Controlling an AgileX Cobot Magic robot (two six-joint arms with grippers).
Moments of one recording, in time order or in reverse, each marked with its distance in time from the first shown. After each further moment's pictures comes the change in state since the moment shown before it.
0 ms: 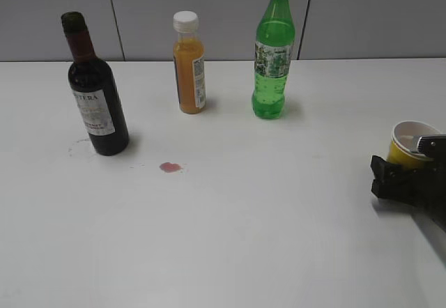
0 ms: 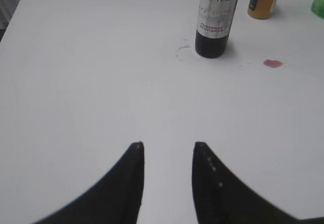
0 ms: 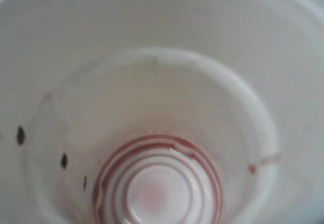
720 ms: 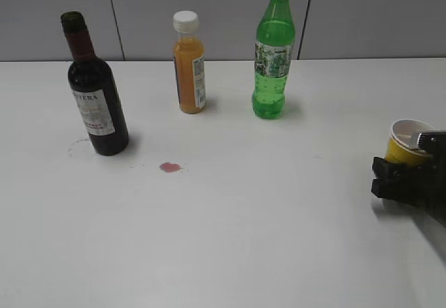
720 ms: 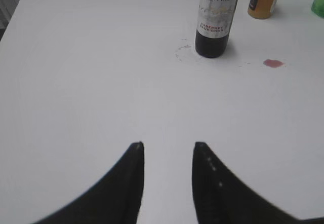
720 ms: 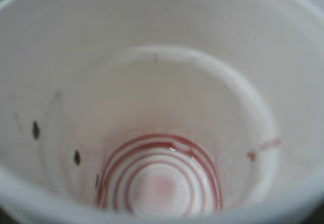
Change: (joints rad) left arm 0.000 0.000 0.000 0.000 0.001 0.000; right arm 0.000 -0.057 -0.001 -0.031 0.069 0.016
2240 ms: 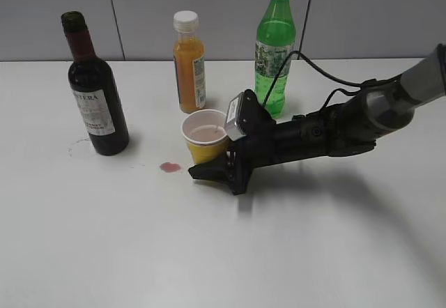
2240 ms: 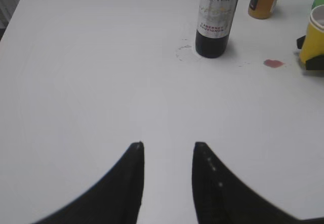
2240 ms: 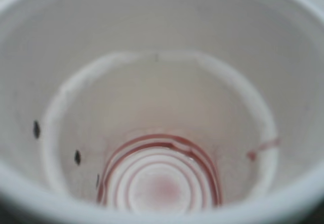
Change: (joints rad) left arm 0.000 0.000 0.000 0.000 0.000 0.000; right arm 0.380 0.203 -0.860 -1.260 0.313 0.570
